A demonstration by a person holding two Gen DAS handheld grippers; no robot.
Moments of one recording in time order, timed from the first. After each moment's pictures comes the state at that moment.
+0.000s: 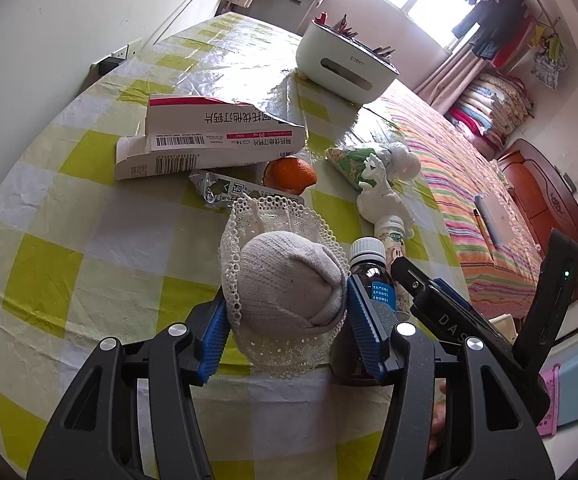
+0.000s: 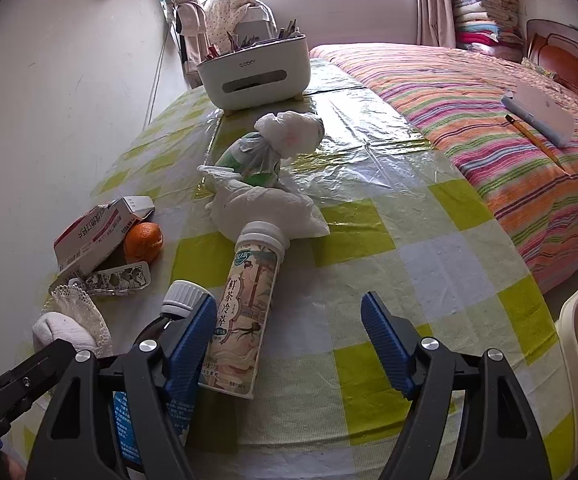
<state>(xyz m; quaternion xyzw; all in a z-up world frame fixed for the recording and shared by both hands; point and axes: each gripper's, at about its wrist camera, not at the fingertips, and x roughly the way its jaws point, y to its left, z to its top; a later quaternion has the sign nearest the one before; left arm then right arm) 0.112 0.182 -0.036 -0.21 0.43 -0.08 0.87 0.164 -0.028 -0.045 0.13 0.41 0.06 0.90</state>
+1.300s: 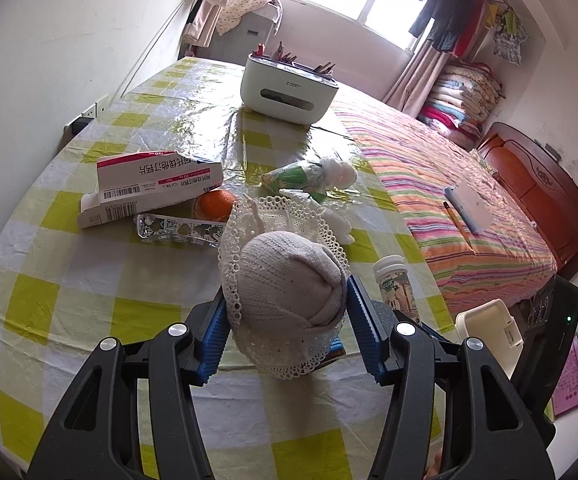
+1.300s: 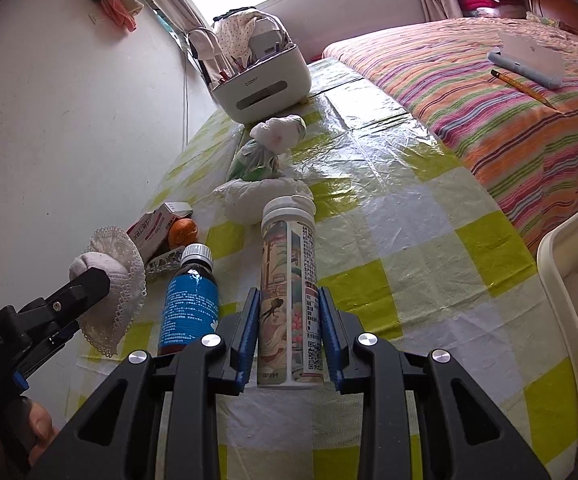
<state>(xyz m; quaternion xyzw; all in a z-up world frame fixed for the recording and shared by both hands) 0.090 0.123 0.002 -0.14 0.37 -0.10 0.91 0.106 -0.093 -0.044 0.25 0.38 0.13 0.88</state>
